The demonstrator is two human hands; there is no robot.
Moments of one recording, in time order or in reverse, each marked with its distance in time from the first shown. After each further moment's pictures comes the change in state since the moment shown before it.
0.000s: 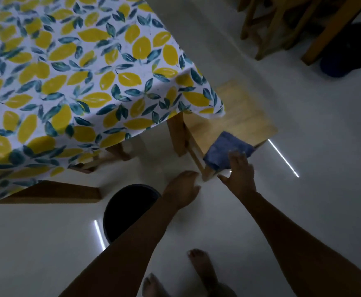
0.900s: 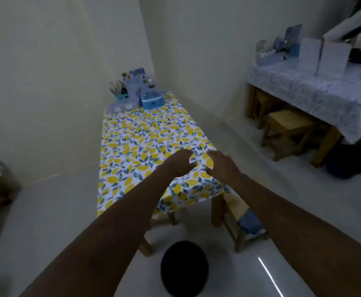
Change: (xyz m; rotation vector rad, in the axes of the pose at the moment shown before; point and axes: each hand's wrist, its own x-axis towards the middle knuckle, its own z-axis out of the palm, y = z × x) left_hand -0.337 0.103 -0.394 0.260 0.437 -0.054; right_hand -0.089 -0.329 -0.397 0.039 0.073 -0.480
